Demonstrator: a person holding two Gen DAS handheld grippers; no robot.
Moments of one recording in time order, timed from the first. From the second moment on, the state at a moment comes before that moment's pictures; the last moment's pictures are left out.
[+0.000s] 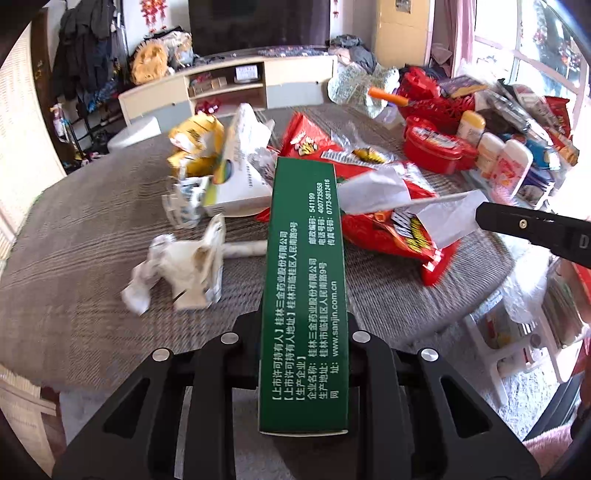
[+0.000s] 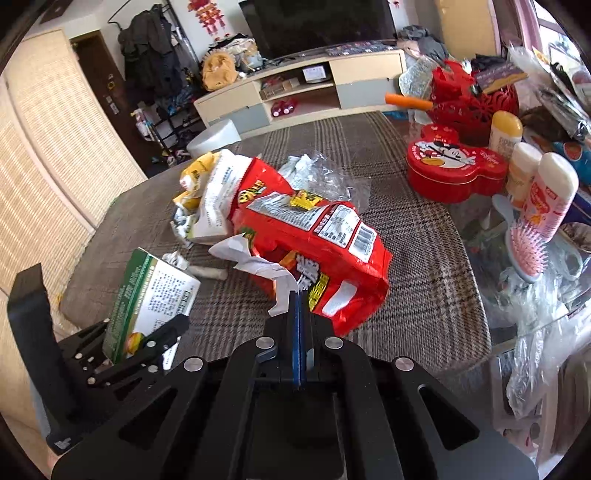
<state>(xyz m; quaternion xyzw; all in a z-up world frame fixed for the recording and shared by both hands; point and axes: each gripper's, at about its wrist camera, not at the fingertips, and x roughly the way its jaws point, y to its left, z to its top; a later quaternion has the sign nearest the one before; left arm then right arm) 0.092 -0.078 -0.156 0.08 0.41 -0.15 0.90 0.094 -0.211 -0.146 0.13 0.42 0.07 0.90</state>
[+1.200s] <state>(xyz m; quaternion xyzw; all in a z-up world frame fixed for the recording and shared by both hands) 0.005 -0.060 -0.329 0.00 0.56 -0.18 0.81 0.036 -0.155 -0.324 0.11 0.58 0.05 0.81</state>
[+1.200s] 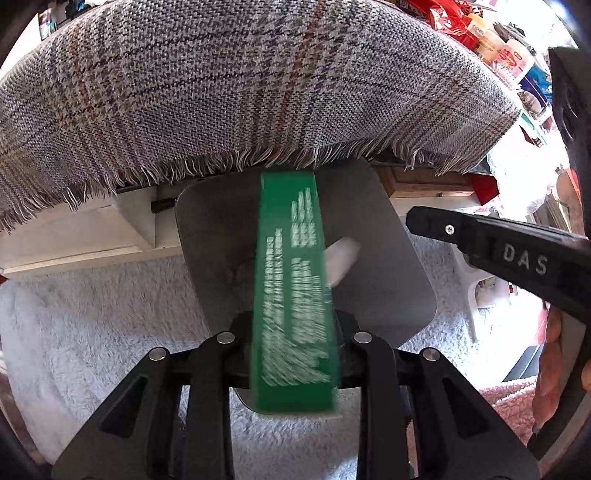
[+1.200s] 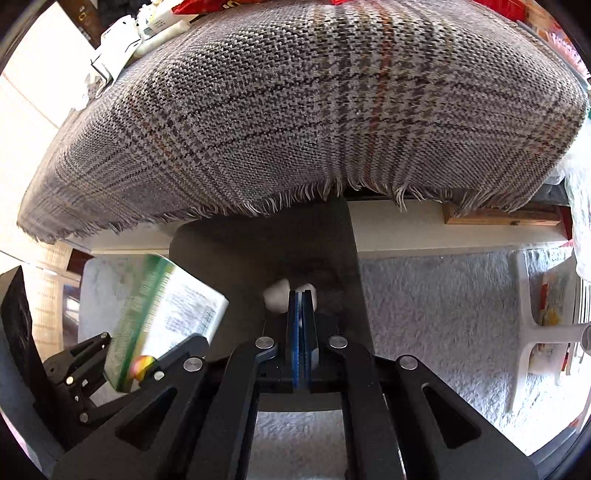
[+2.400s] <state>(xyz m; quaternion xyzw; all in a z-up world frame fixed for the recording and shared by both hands) 0.136 -0.021 -0.177 0.02 0.43 -0.10 0.90 0.136 -0.195 -0.186 0.05 0.40 0.04 0.91</state>
